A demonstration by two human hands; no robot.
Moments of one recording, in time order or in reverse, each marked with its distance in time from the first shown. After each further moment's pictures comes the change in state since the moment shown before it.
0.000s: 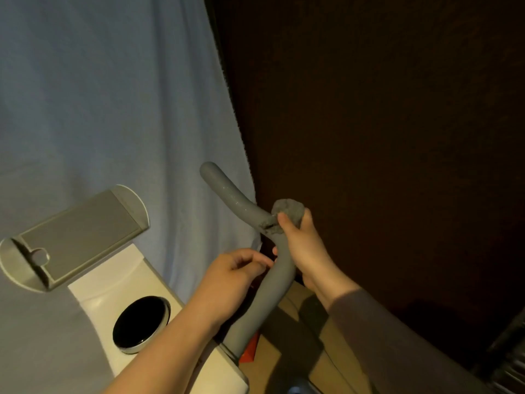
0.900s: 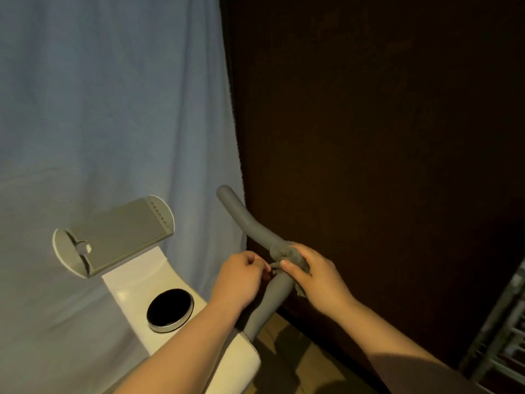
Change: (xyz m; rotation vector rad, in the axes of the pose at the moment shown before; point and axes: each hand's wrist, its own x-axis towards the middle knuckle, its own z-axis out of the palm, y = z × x) left_hand -0.007 0.009 0.000 -0.012 0.160 0.015; right_hand -0.054 -0.008 -0.036 -0.642 -0.147 -0.364
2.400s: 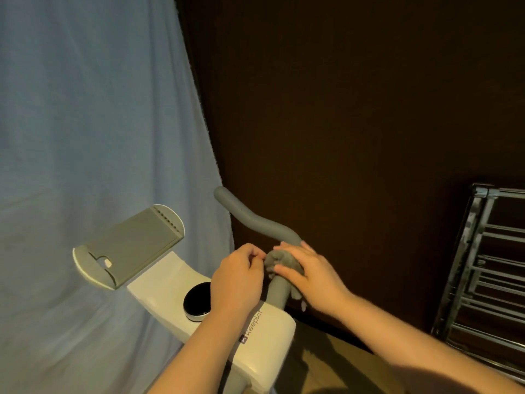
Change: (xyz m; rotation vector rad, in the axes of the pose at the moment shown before) left_hand -0.031 -0.021 -0.041 0.320 0.052 0.300; right_hand -0.043 -0.031 0.042 -0.260 0.115 -0.016
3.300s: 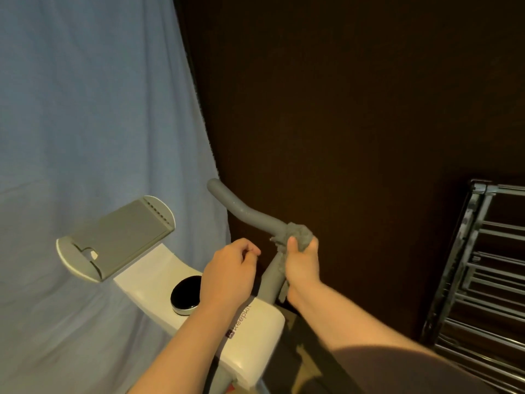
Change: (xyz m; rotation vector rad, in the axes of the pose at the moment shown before) left_hand 0.004 -0.003 0.006 0.011 -0.029 0.011; right_hand 0.024 -0.018 0.032 0.869 0.546 0.613
